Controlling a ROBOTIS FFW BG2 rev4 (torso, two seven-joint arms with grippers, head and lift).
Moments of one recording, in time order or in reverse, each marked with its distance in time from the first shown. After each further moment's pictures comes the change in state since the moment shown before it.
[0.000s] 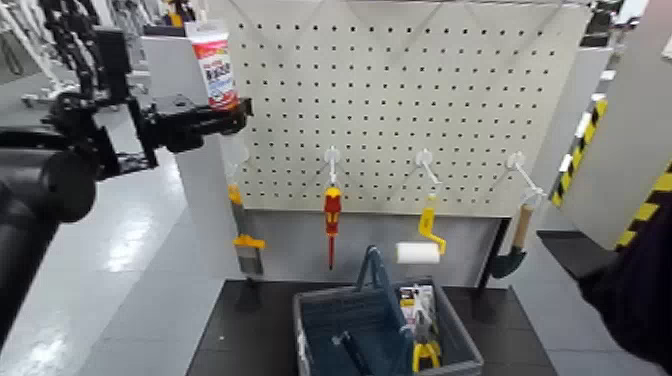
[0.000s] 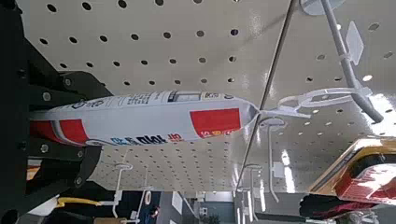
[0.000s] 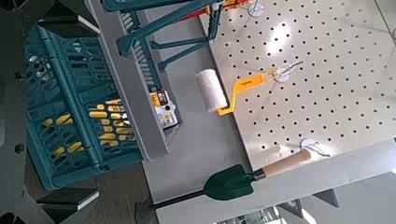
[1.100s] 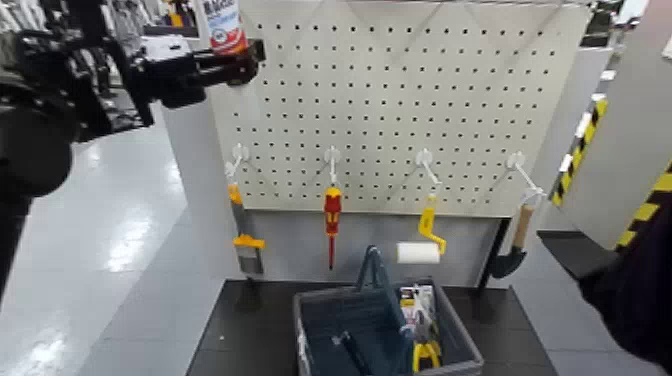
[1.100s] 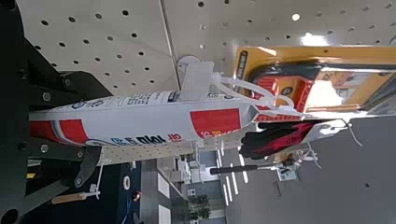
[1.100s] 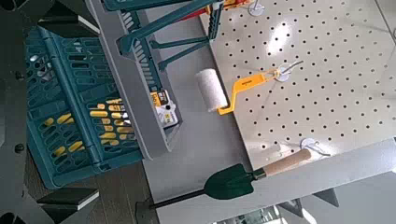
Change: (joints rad) left arm 0.014 -0.018 0.046 -0.313 0.070 0.137 0.034; right arm 0.001 0.000 -0.002 0.000 0.000 0.000 0.000
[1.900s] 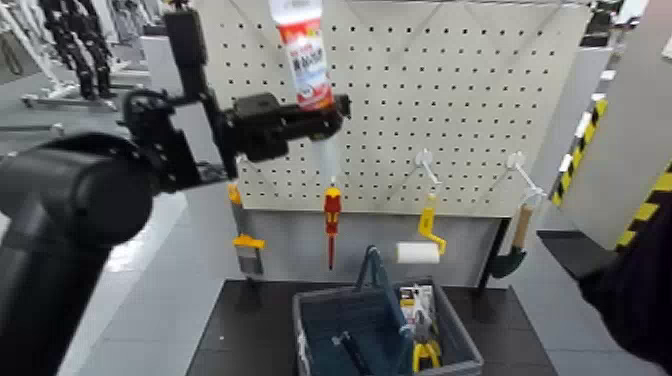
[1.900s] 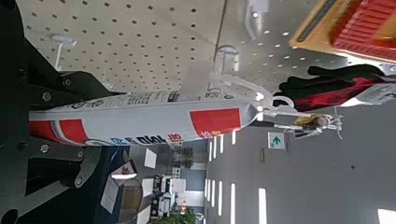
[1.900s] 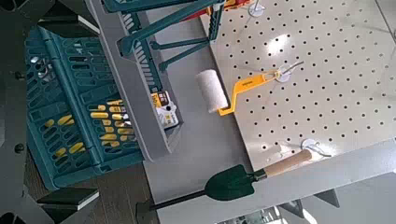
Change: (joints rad) left arm 0.087 -0.078 -0.164 -0.019 0.167 0.044 0.070; right arm 0.000 0.000 0.004 0.000 0.000 0.001 0.000
